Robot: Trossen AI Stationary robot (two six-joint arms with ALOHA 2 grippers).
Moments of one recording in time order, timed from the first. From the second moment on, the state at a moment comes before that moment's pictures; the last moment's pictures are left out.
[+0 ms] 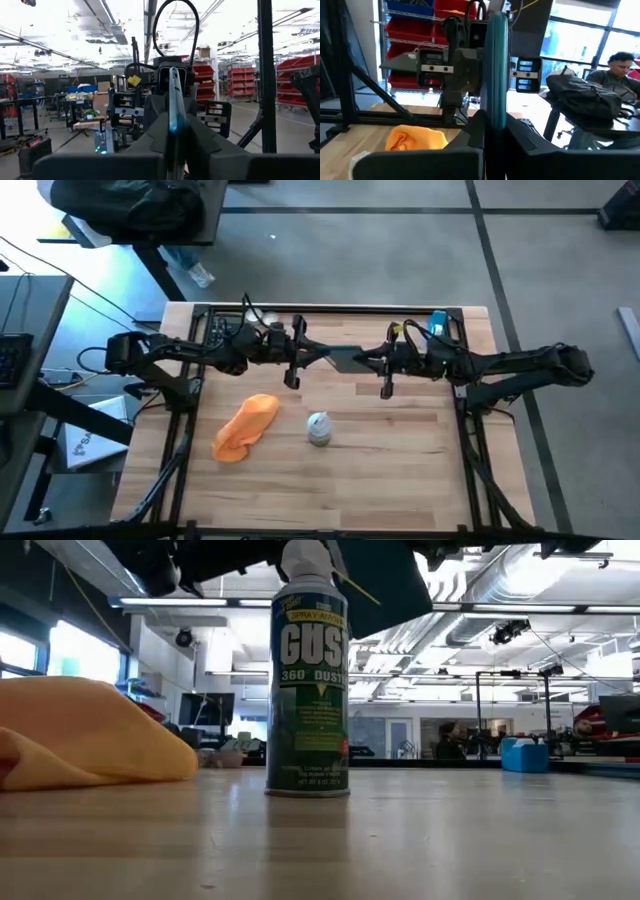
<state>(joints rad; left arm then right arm) 0.18 1.48 0.79 1.04 0.25 -0.02 -0.04 1.10 0.71 0.44 0.10 -0.14</state>
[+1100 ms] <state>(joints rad) 0.17 1.56 0.79 0.99 0.20 -0.01 -0.05 1.21 0.94 0.07 0.07 0.00</state>
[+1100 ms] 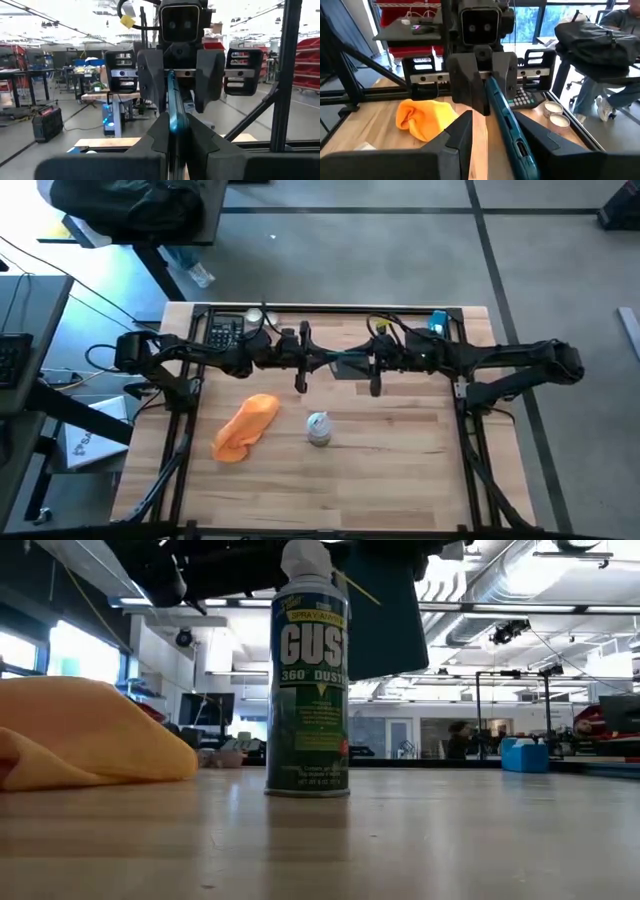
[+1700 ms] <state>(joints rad) 0.17 1.56 0.79 0.99 0.27 -0.01 -0.05 1.21 0.94 0.07 0.07 -0.02</state>
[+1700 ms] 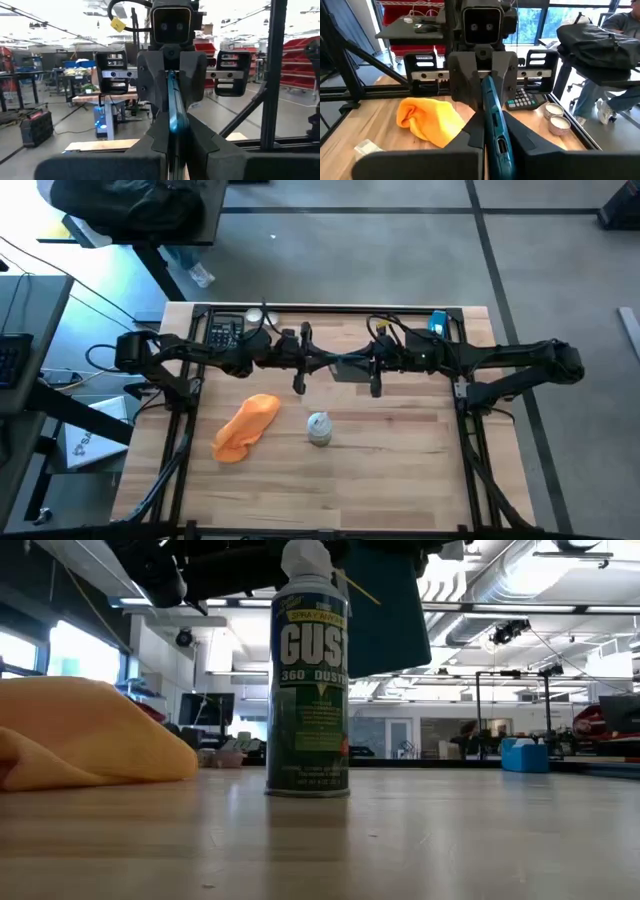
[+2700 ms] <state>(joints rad) 0.03 1.42 0.79 0.65 0.47 0.22 0.07 1.05 0.93 -0.29 0.52 0.01</state>
